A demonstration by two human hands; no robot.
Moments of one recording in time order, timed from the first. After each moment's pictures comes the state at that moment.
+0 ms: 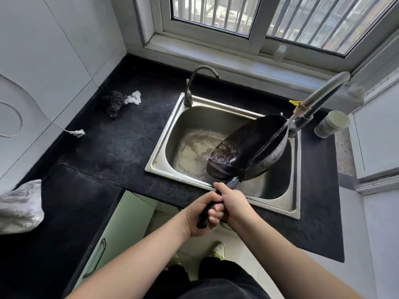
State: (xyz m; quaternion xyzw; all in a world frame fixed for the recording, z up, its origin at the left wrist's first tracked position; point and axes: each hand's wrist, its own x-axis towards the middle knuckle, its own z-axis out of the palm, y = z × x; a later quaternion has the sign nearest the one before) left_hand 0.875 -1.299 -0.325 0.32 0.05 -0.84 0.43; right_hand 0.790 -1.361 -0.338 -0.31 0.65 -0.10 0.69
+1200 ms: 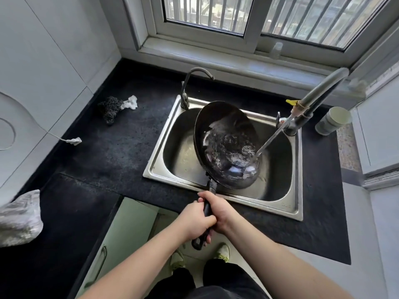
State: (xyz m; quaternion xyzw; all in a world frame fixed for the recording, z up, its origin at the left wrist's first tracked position) left_hand 0.881 -1.289 -0.341 0.69 -0.36 -0.57 0.27; right_hand 0.806 -1.359 -0.377 -0.23 0.57 -0.04 0.79
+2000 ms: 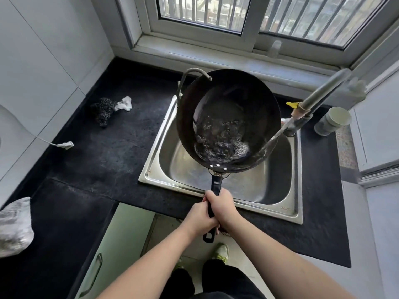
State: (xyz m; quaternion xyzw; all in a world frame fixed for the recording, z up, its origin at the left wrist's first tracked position) left_hand 0.875 -1.316 -0.410 0.70 -0.42 -0.50 0.29; right_hand 0.806 -1.385 -0.389 -0.56 0.61 -0.08 0.56
